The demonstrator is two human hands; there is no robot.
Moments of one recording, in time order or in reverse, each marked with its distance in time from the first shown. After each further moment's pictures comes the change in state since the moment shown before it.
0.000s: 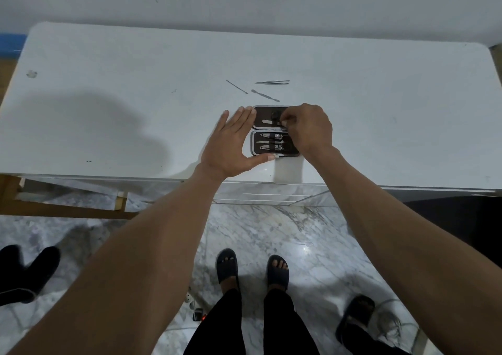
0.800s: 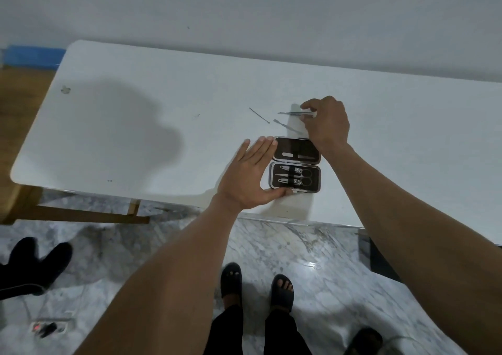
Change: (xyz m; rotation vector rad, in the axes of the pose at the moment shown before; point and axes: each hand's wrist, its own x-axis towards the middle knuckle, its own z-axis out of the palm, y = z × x) left_hand 0.001 -0.007 0.008 0.010 0.043 0.039; right_hand 0.090 -0.013 0.003 0.065 0.056 0.020
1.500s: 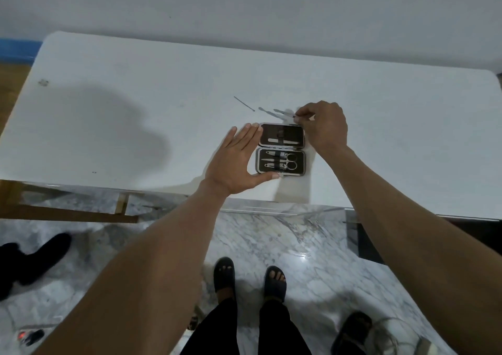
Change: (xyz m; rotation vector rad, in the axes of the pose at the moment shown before) left_hand 0.002 0.003 -0.006 -0.003 -0.054 -0.028; right_hand -0.040 0.023 -0.023 0.081 0.004 0.002
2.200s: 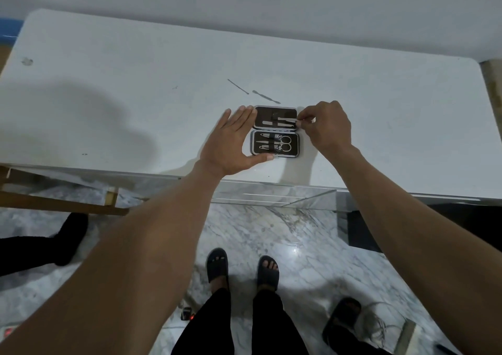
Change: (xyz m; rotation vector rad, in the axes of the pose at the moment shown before) left_hand -0.001 0.000 0.001 -0.008 -0.003 -0.001; right_hand -0.038 0.021 -0.011 -0.172 -0.052 -0.058
